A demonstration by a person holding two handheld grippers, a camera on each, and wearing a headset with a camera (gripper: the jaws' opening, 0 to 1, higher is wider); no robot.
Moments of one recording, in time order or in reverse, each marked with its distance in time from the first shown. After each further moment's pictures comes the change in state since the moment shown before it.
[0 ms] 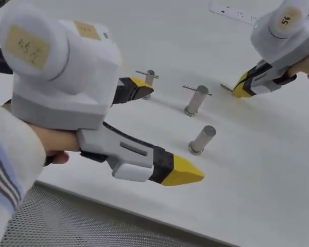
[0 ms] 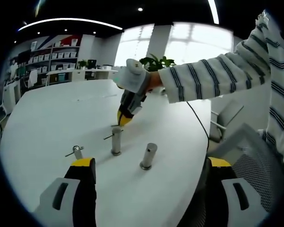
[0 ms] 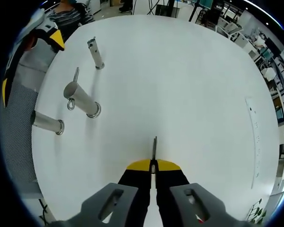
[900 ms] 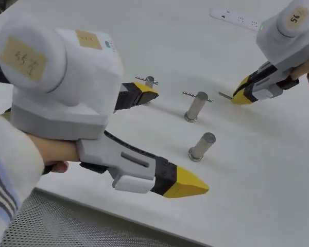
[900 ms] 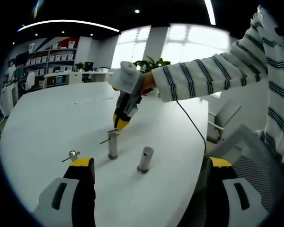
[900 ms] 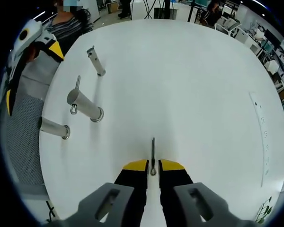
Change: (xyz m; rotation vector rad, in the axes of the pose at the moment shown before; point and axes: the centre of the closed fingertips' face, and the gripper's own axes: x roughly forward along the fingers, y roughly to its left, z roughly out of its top) left arm 0.008 -0.021 0.012 0.019 -0.015 -0.027; right arm 0.005 0.003 0.000 0.058 -0.029 0.087
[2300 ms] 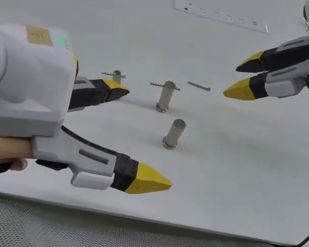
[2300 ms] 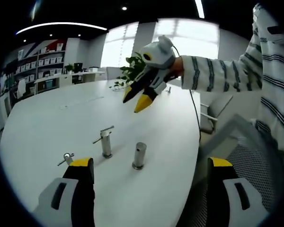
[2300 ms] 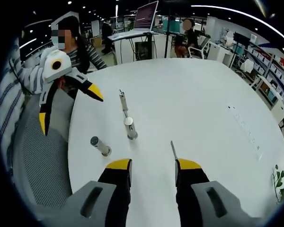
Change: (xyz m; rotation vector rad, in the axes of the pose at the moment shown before) left arm -0.004 0.001 -0.011 0.083 0.046 -0.073; right arm -0.090 0.045 0.010 0.158 -0.314 -0.102
